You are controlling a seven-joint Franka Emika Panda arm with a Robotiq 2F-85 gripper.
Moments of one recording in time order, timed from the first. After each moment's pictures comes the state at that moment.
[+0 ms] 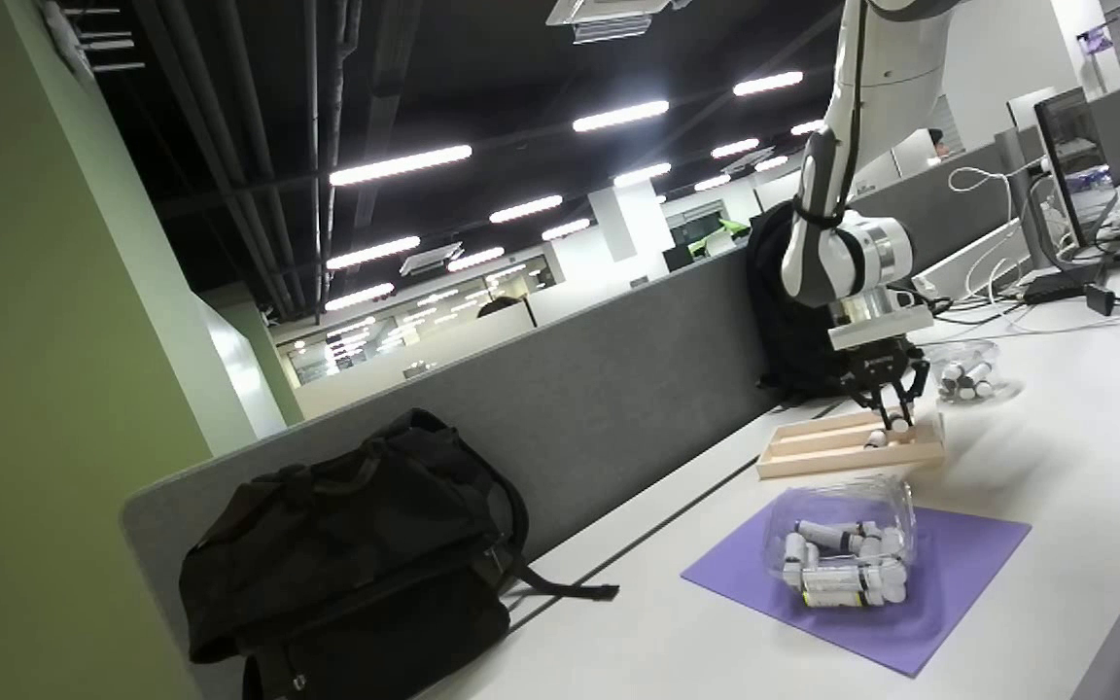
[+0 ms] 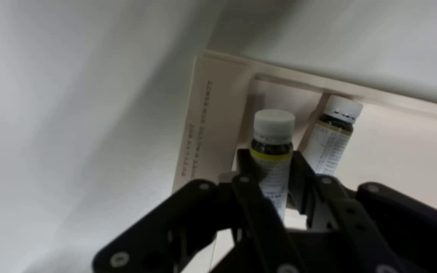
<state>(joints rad) -0.19 0.67 -0.15 -1.88 0.32 2.46 0.34</state>
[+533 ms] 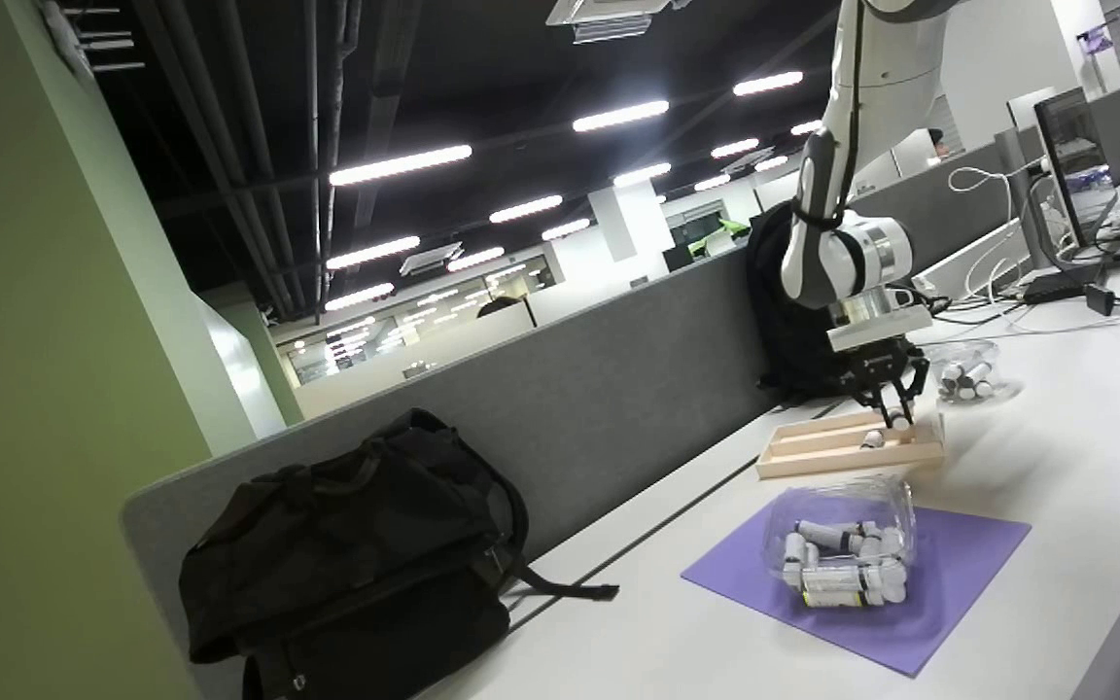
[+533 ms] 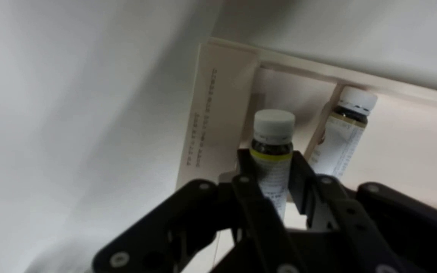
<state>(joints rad) -0.16 0.67 -0.17 -1.89 0.30 2.48 0.37</state>
